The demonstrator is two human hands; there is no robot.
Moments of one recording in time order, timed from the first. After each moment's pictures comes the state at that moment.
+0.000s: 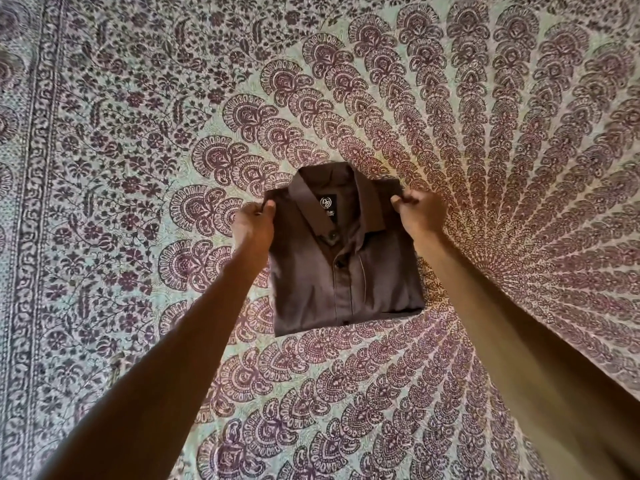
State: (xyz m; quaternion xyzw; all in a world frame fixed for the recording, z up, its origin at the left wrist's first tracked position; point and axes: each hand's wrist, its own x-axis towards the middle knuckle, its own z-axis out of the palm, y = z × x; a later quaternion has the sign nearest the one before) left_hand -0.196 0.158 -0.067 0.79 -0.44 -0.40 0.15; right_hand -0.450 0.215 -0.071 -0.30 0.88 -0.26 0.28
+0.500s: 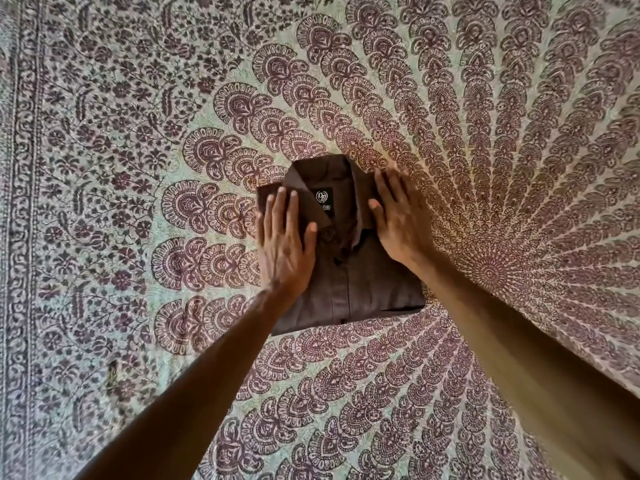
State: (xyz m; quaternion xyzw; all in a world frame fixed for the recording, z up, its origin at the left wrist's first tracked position) left_hand -0.220 0.222 -0.086 0.61 -0.76 -0.18 0.14; right_hand -0.440 0.238 -0.097 -0.64 0.75 -0.09 0.14
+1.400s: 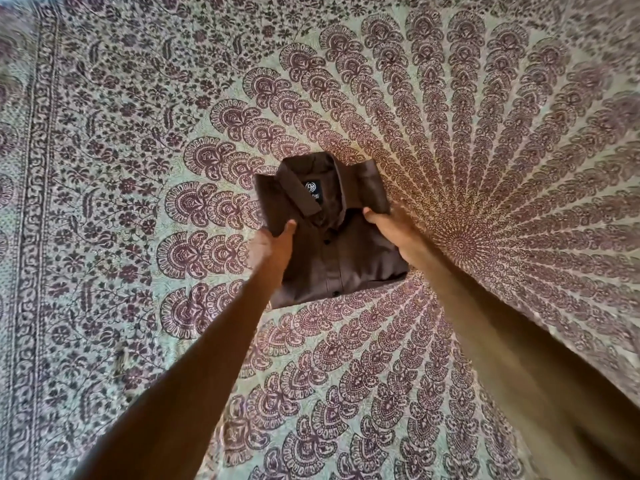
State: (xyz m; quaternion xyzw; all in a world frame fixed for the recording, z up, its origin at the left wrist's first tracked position) left_hand -0.213 0.238 -0.030 0.77 -0.42 -0.47 0.09; right_hand -0.427 0.281 -0.046 -0.21 0.76 -0.32 0.52
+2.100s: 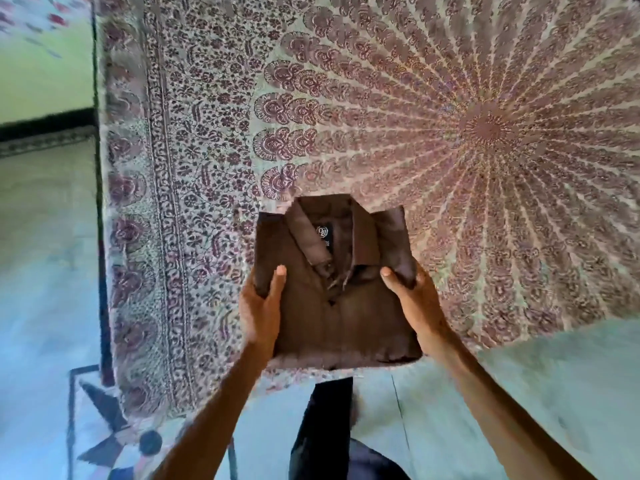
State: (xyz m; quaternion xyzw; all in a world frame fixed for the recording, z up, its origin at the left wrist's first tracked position) left_hand 0.083 0.545 0.056 0.70 -0.43 -0.49 0.28; right_hand -0.134 0.626 0.066 -0.17 0.75 -0.44 0.46
